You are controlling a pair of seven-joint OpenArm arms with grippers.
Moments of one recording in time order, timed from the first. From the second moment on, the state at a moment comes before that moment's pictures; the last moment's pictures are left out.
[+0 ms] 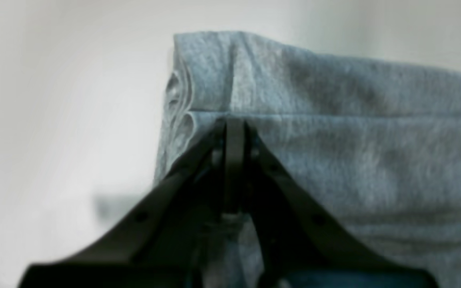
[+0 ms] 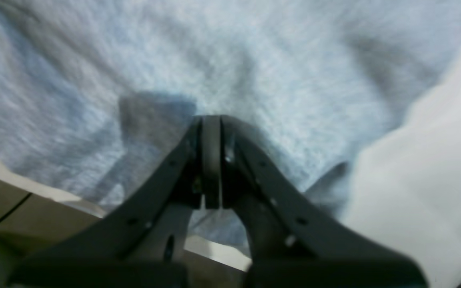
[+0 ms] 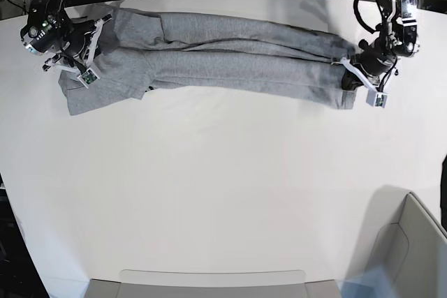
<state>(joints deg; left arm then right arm) 16.2 -26.1 -8.8 84.1 -33.7 -18.7 39.3 -17.3 18.2 18.6 107.3 18.6 44.7 -73.0</state>
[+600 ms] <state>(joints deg) 17.2 -25.2 -24.1 78.5 -29.0 -19.8 39.1 -1.3 11.5 12.8 96.2 -2.9 44.7 -67.4</state>
